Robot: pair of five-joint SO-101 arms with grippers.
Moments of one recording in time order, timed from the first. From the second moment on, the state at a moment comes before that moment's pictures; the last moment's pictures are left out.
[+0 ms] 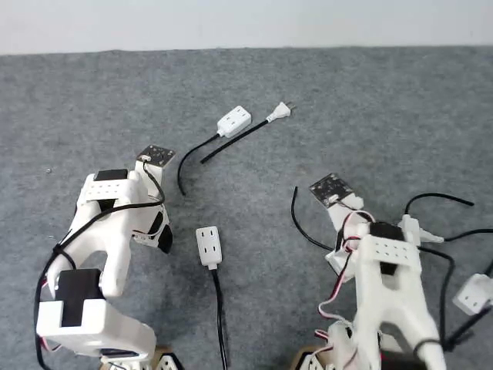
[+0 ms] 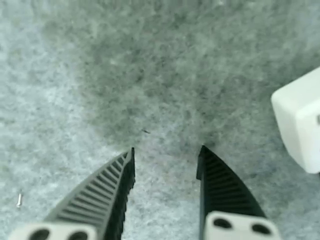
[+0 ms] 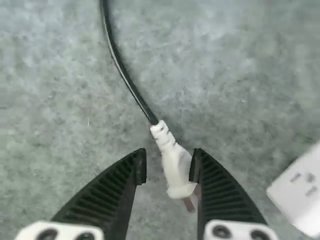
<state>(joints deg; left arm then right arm) -8.1 5.0 34.0 70.1 -14.4 8.0 -25.3 61.7 53.3 42.1</state>
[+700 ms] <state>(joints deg) -8.1 5.0 34.0 70.1 -14.4 10.7 -24.4 49.9 58.5 31.6</state>
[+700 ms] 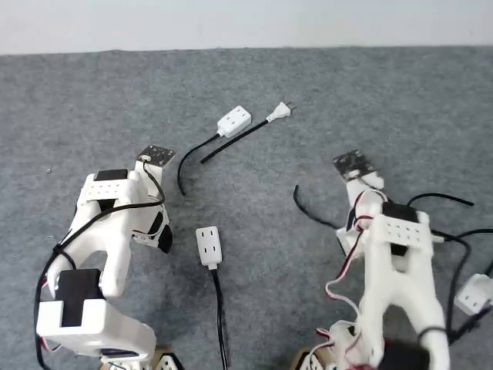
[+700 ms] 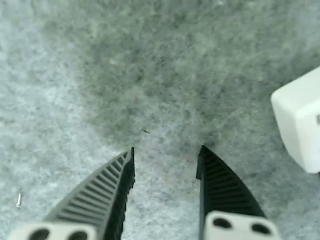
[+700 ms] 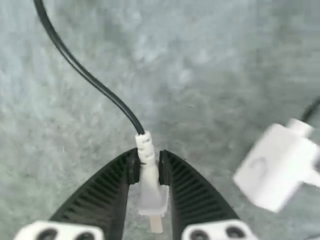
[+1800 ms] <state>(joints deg) -8.1 5.0 34.0 70.1 -14.4 12.4 -17.8 54.9 49.7 24.4</state>
